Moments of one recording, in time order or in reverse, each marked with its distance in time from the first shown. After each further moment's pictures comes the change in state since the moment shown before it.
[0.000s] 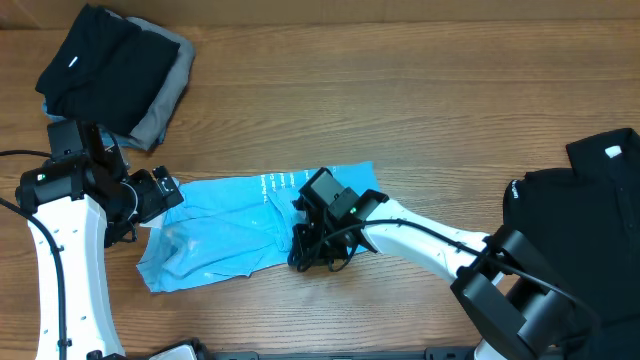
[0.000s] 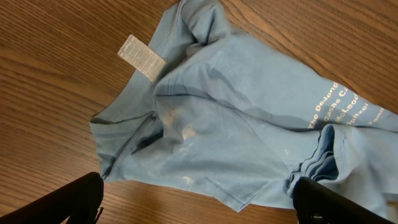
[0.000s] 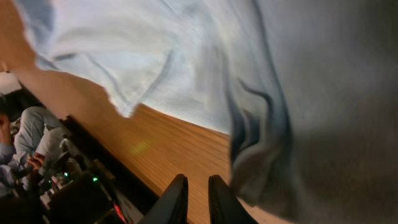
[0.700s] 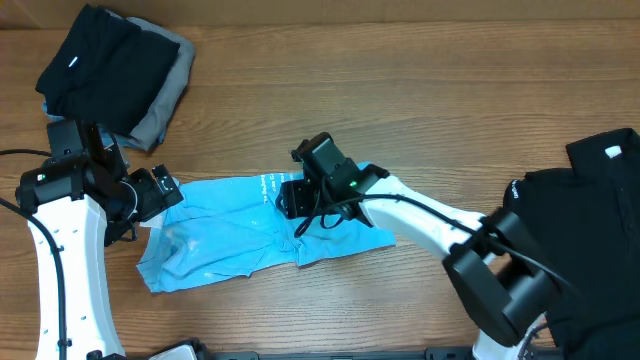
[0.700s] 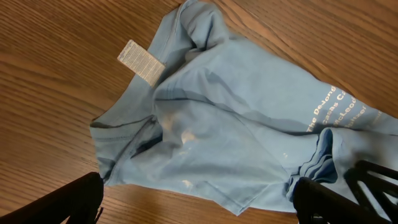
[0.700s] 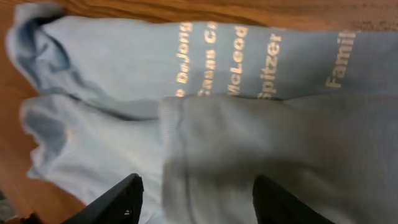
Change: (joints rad) left arm 0.000 0.000 0.000 0.013 0.000 0.000; right arm -0.076 0.090 0.129 0.163 0.271 -0.107
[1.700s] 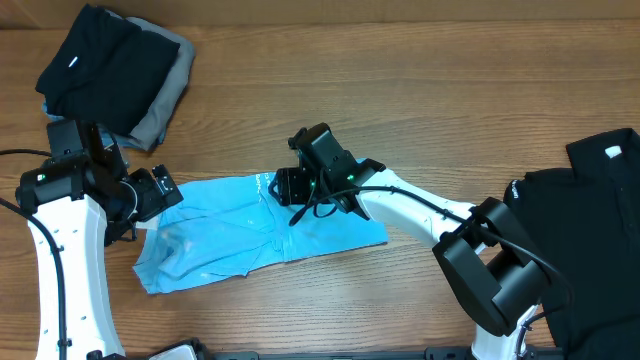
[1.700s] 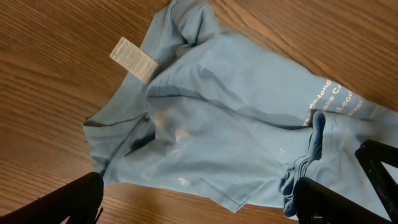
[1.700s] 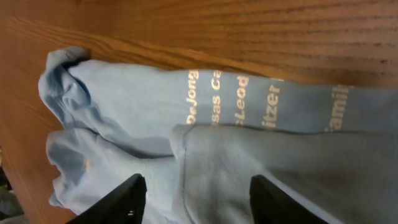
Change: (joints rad) left arm 0.000 0.000 0.000 -0.002 0.000 0.000; right arm -0.024 0.048 0.039 0.101 -0.023 0.042
